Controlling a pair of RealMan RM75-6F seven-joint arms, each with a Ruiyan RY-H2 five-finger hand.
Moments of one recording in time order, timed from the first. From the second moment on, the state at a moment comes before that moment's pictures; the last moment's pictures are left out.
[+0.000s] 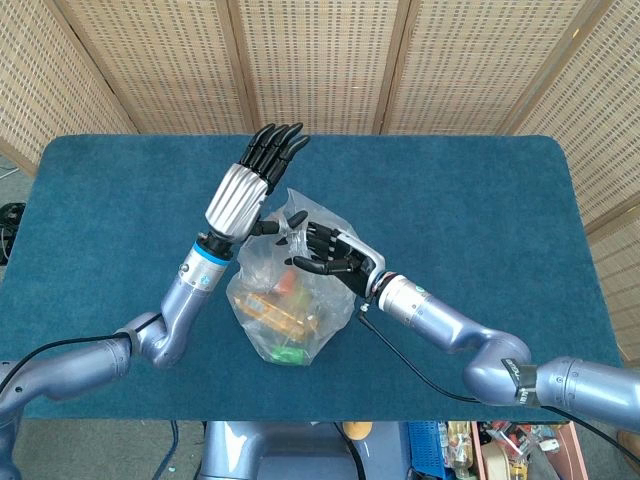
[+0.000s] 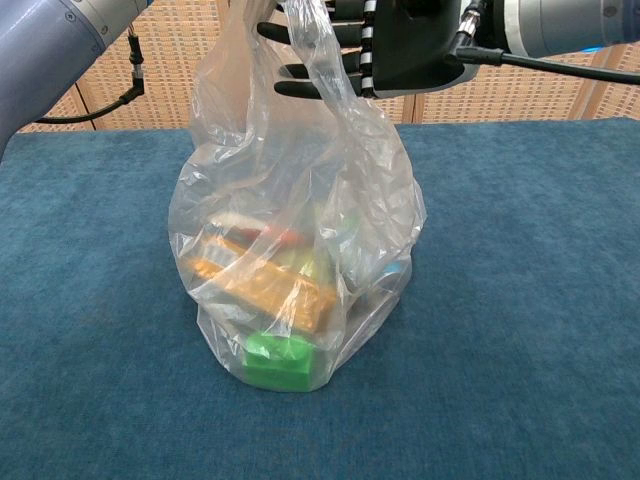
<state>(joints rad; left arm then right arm) -1.00 -1.63 -0.37 -1.22 1.43 1.28 -0.14 1.00 -1.19 0.40 -1.75 -1.13 0.49 1.65</state>
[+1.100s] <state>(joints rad) -1.00 -1.60 -0.37 -1.23 1.44 1.28 -0.13 0.88 -1.24 0.57 -1.75 -1.06 0.38 1.52</state>
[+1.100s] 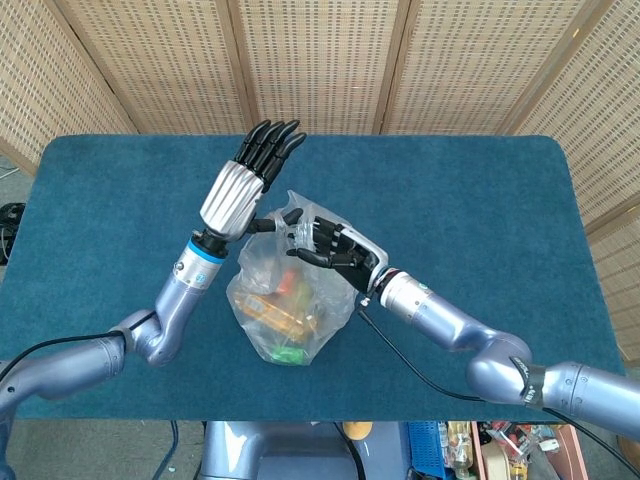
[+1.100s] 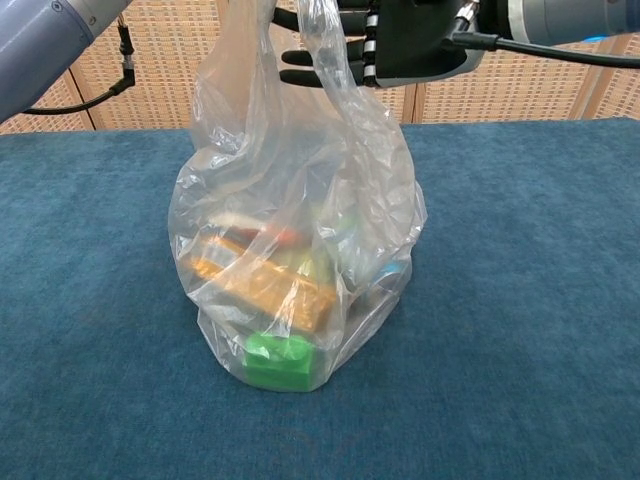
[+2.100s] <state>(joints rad) -1.02 -1.63 -0.37 -1.20 1.41 1.26 -0.13 0.81 -1.31 0.72 -1.74 -0.99 0.22 1.37</state>
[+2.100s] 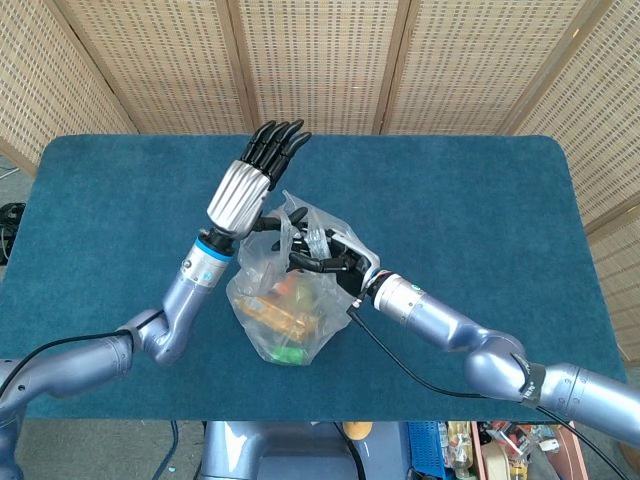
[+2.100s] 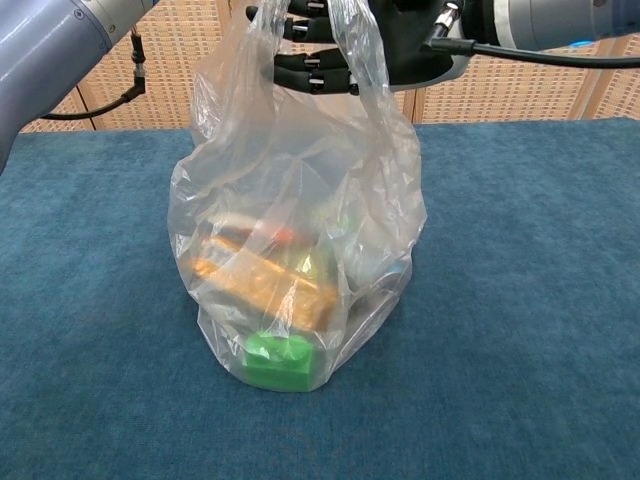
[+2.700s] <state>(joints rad) -1.02 -1.63 -0.38 -1.21 1.41 1.26 -0.13 0.81 -1.33 0.74 -1.73 -0.89 0.20 1.22</state>
